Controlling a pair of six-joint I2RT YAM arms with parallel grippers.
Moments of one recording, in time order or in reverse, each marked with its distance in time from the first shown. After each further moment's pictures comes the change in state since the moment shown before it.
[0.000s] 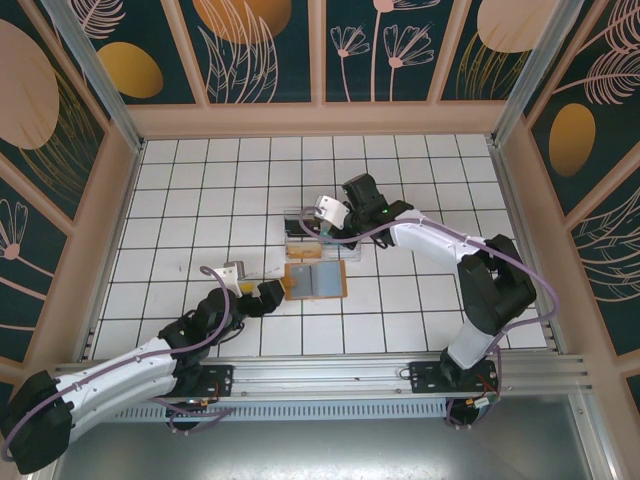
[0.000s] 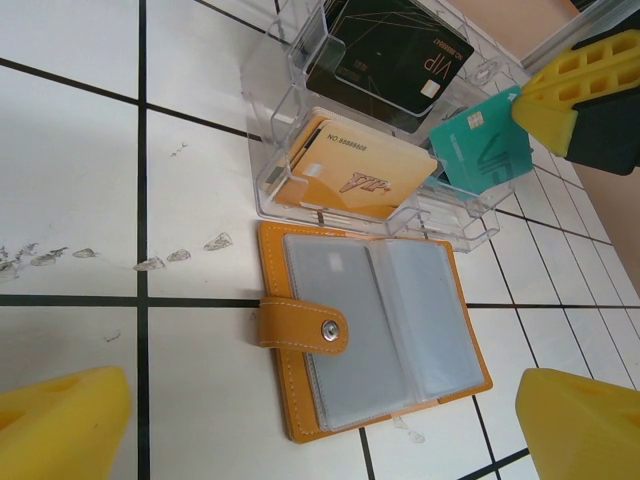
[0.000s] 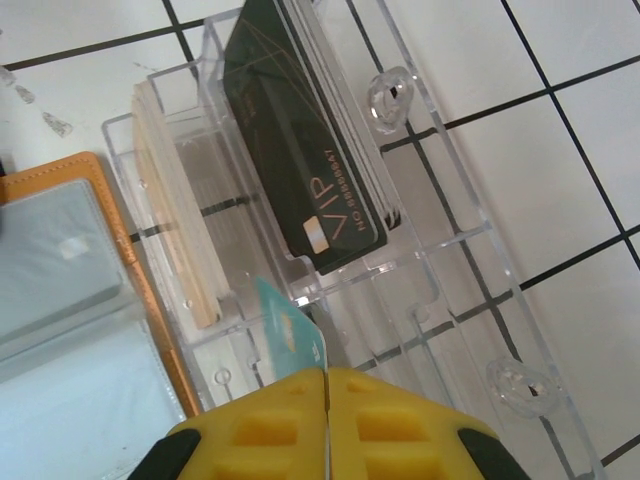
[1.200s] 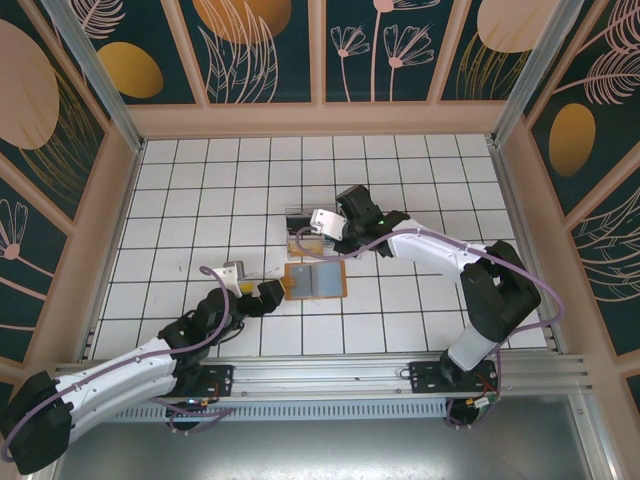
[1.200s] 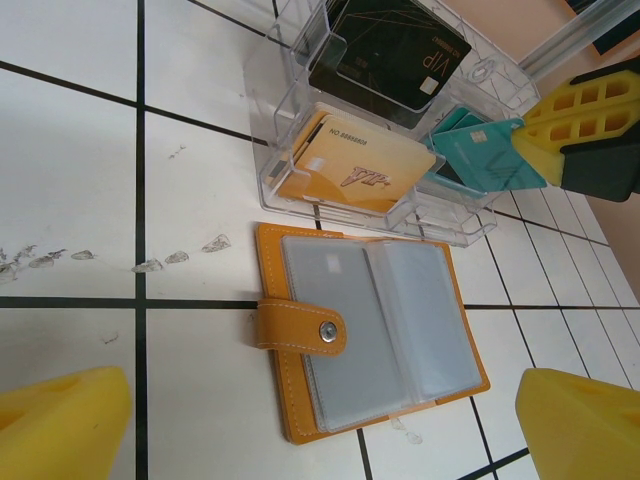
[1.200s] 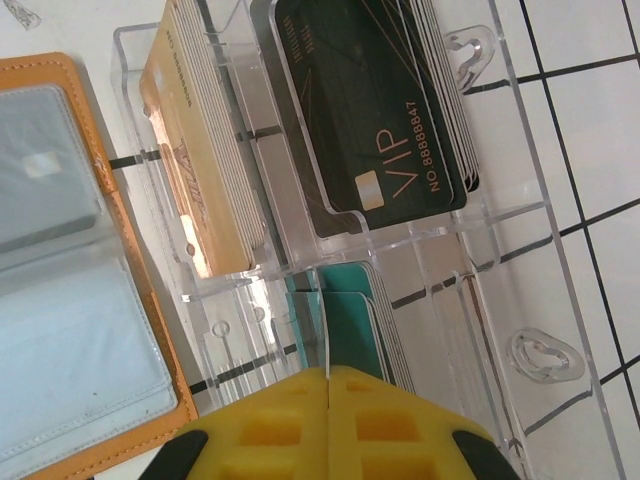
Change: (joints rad) left arm 0.000 -0.005 0.000 0.000 0.000 0.000; right arm 0.065 -0.040 -0.061 0.008 0.179 -0.124
